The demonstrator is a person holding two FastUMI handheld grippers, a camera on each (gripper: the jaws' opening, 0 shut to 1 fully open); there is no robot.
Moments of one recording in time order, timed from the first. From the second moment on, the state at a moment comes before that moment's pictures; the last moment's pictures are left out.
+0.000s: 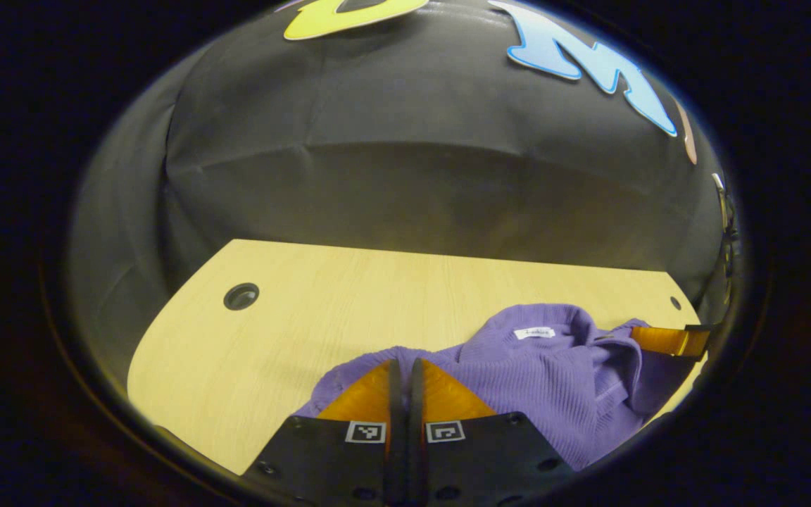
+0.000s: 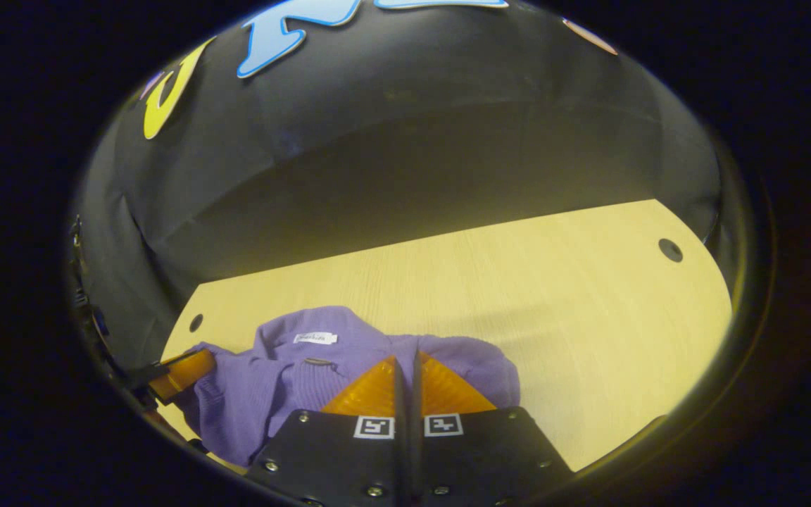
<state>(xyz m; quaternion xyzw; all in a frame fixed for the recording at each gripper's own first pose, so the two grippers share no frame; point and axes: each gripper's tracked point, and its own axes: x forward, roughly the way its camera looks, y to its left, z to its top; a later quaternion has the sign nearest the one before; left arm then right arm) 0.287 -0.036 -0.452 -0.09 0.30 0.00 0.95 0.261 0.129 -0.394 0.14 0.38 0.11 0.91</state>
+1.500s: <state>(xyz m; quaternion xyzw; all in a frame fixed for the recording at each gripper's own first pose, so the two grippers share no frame) 0.270 -0.035 -0.424 -0.09 0.28 0.00 0.96 0.241 0.133 -0.360 0.14 0.35 0.11 0.92</state>
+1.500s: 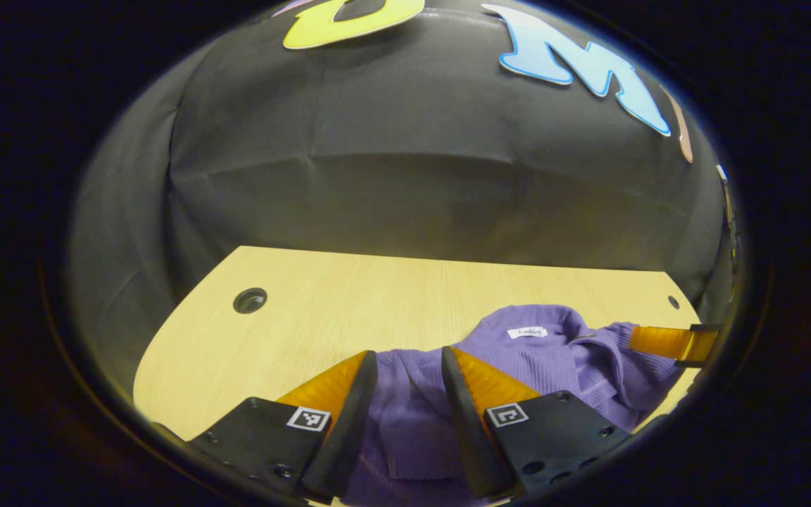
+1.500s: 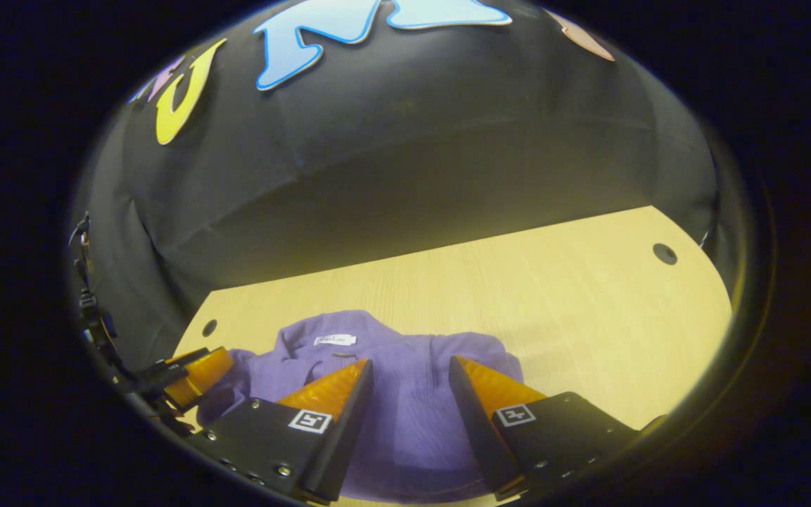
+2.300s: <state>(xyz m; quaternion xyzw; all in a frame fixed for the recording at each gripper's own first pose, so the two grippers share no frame) 0.154 -0.047 -0.240 -0.08 0.18 -0.03 0.98 0.149 0.116 -0.195 0.11 0.23 0.13 0.96</state>
